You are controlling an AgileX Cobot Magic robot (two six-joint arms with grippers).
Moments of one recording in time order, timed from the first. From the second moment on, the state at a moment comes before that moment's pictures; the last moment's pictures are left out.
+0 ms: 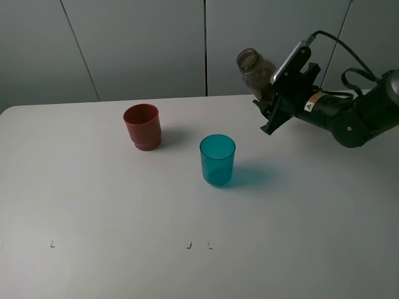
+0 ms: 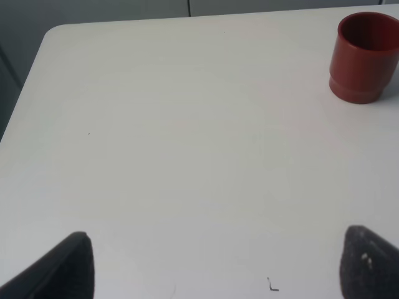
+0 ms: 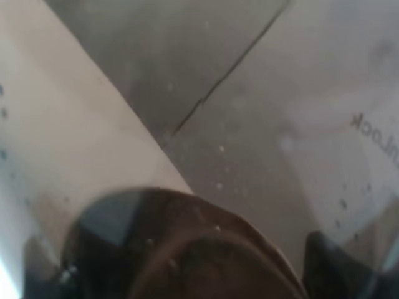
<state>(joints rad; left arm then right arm) 0.01 0.00 -0.51 0.02 1.09 0.00 0.18 2.05 -0.82 -0.33 -0.86 -0.58</state>
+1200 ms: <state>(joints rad) 0.01 0.00 -0.51 0.02 1.09 0.00 0.21 2.05 -0.79 -0.38 -0.86 -0.80</state>
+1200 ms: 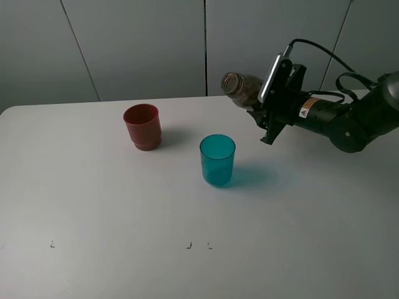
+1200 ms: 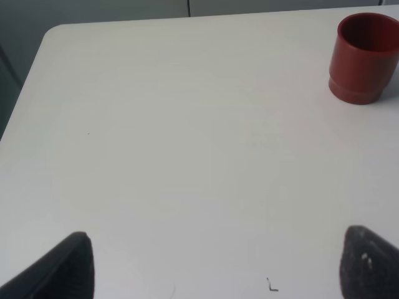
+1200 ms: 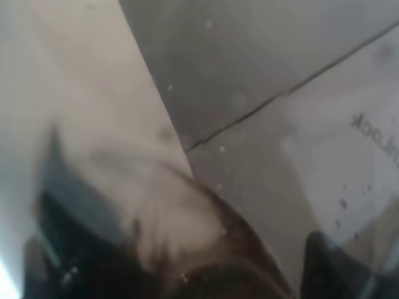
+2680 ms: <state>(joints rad) 0.01 0.00 -0.51 0.02 1.09 0.00 0.18 2.05 -0.79 -0.43 -0.86 -1.03</state>
